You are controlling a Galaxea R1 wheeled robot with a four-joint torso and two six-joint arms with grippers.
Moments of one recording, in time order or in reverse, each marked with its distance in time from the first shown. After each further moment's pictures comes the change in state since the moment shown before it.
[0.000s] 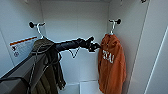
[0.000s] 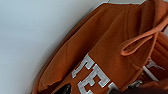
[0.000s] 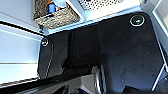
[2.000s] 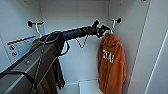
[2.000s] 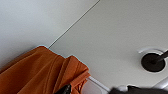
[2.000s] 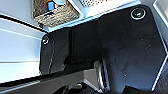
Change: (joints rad) left arm -0.157 0.160 -0.212 -0.238 -0.268 -0.002; right arm -0.014 0.011 -0.002 0.014 0.006 0.007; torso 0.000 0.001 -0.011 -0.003
